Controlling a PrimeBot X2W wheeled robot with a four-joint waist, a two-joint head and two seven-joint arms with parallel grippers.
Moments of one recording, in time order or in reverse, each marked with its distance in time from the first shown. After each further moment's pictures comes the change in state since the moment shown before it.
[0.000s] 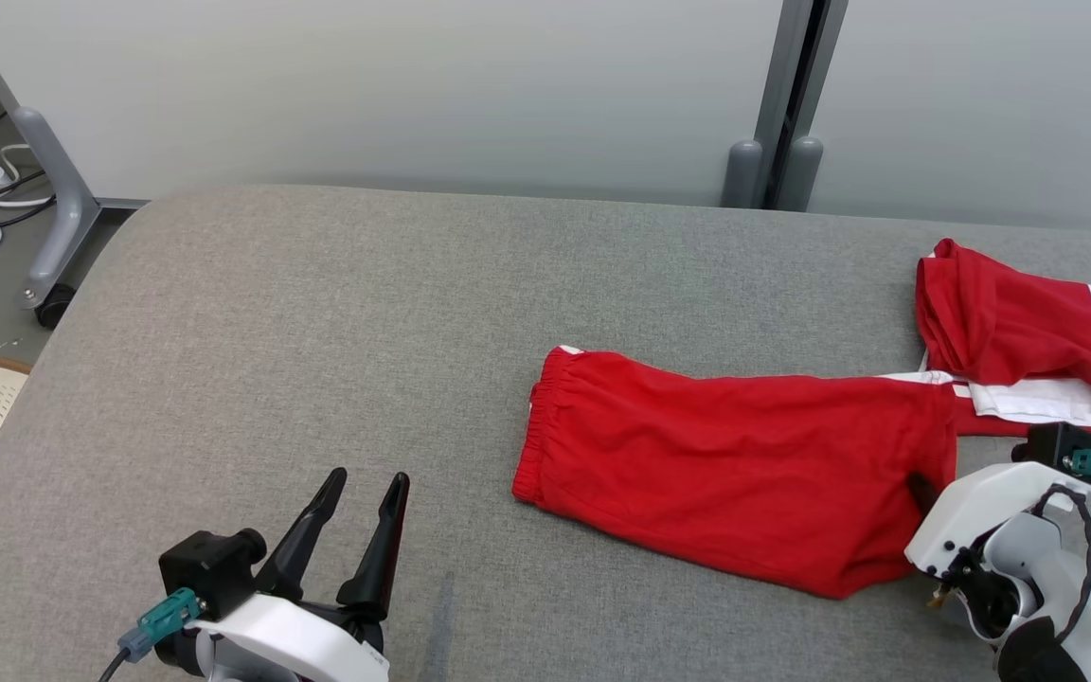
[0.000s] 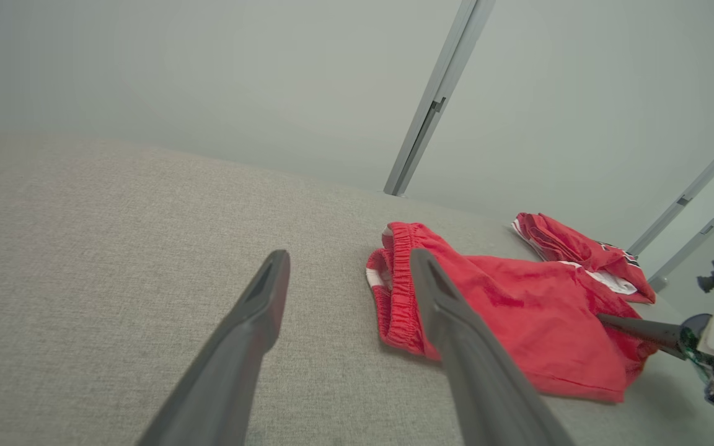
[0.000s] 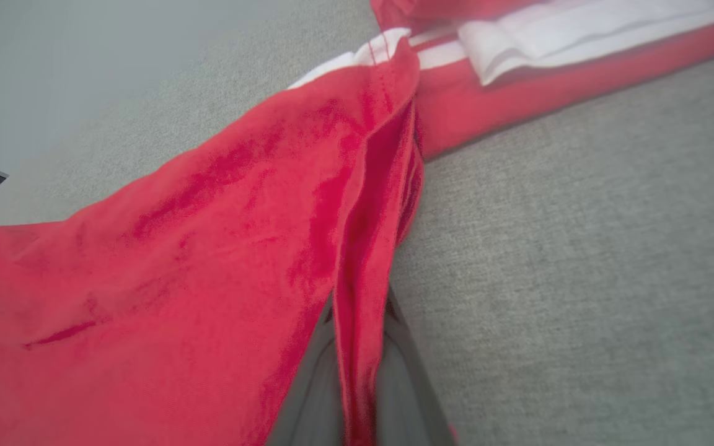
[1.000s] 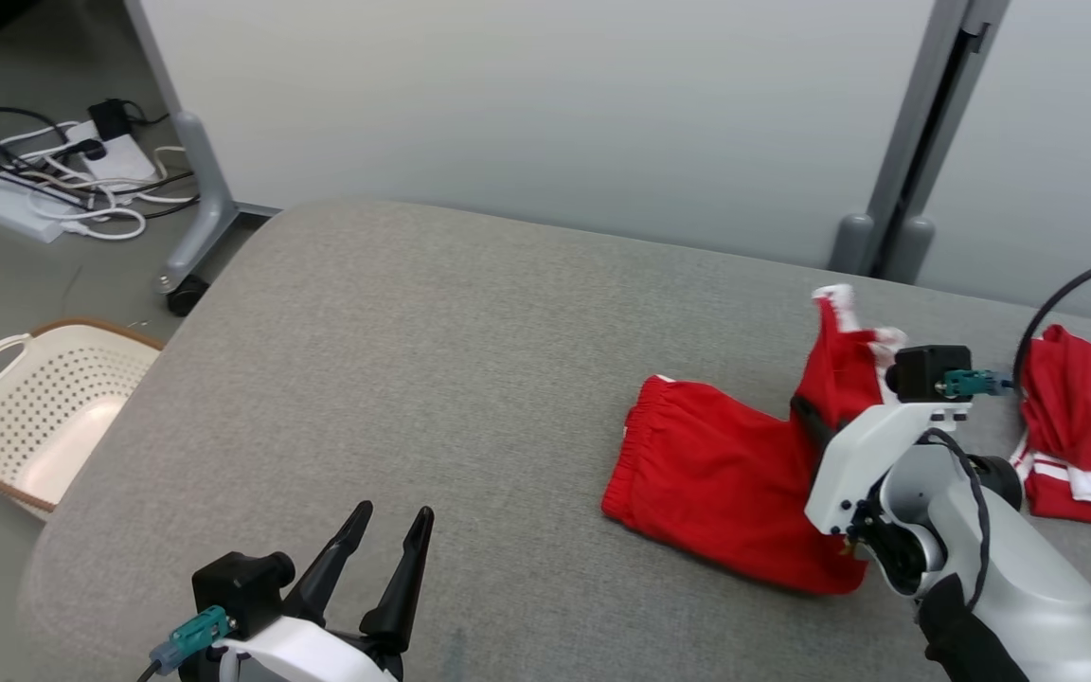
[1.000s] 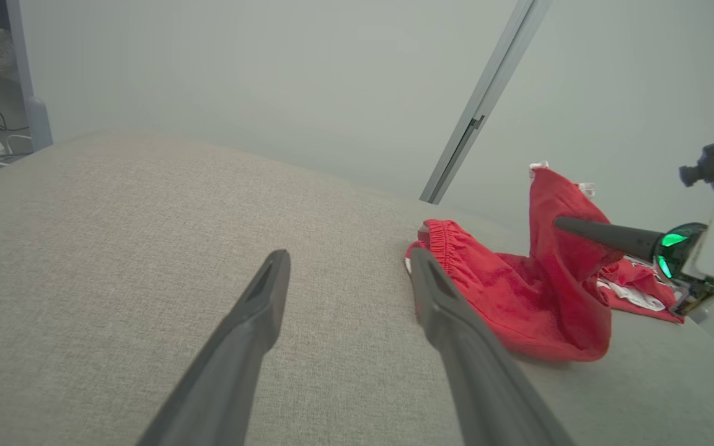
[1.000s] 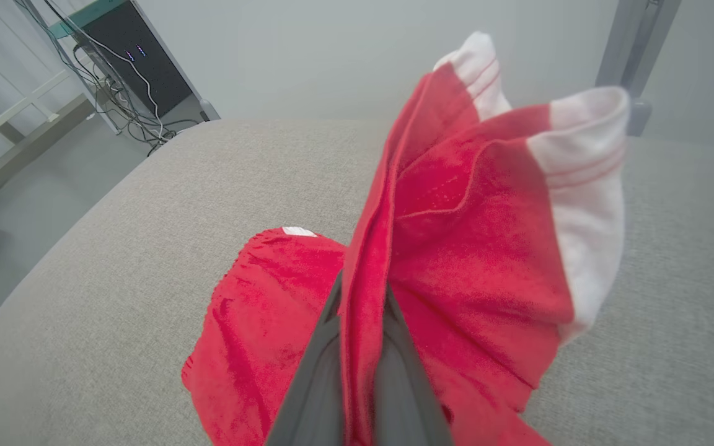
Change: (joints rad) left arm 0.019 -0.012 -0.040 0.024 -0.009 -0.003 0.022; right arm -0.052 0.024 0.267 -0.196 -0.043 0.000 -0.029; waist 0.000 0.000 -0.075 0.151
